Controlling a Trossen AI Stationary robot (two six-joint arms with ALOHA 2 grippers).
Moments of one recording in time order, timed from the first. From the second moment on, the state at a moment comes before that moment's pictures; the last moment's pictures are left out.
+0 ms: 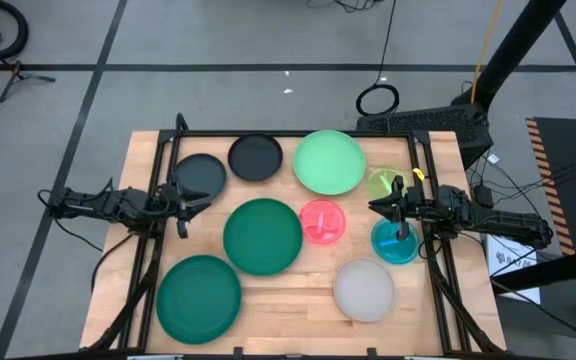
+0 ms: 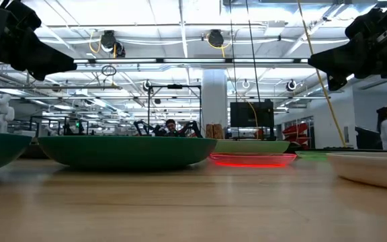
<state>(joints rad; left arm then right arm) -0.18 0.01 0.19 -0.35 -0.42 -0.10 -0.15 0.01 0.02 0.02 -0.10 0.14</state>
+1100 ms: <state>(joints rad) -0.18 0.01 0.19 -0.35 -0.42 0.02 -0.15 0.01 0.02 0.02 -0.10 0.14</state>
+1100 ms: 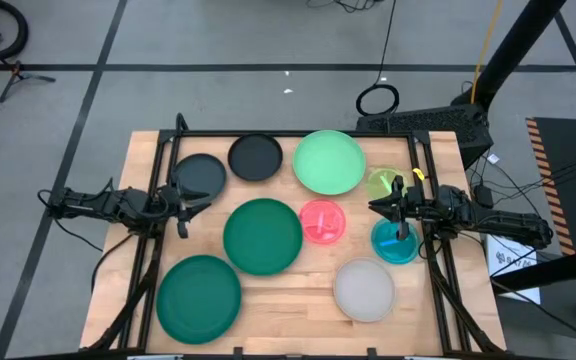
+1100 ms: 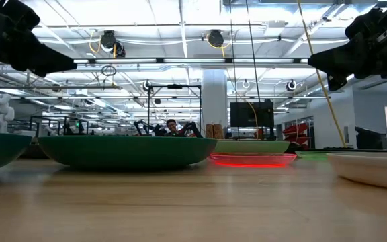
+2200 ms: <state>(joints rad) -0.18 0.01 0.19 0.18 -0.36 0.06 -0.15 0.03 0.02 0.08 0.00 0.22</state>
